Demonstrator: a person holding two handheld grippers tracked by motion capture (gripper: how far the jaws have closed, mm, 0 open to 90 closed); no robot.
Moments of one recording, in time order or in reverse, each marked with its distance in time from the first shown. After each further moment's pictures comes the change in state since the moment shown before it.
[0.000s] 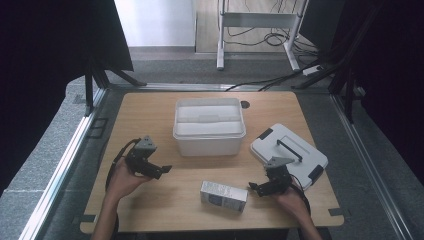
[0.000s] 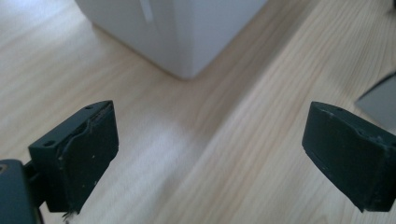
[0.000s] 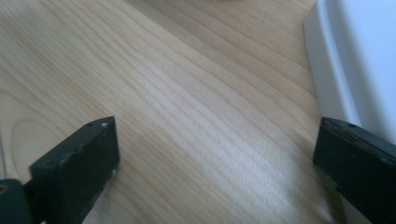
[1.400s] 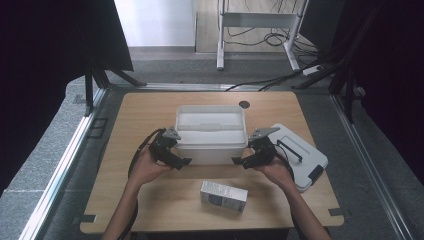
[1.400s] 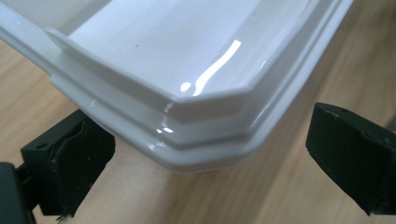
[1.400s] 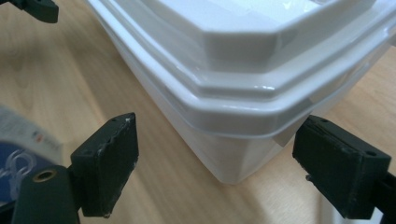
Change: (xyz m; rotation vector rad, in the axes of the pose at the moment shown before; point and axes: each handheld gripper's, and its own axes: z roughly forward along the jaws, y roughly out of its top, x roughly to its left) left arm -0.017 0.052 0.039 0.064 -0.041 0.061; right arm -0.005 0.097 0.009 -0.084 0.177 -0.058
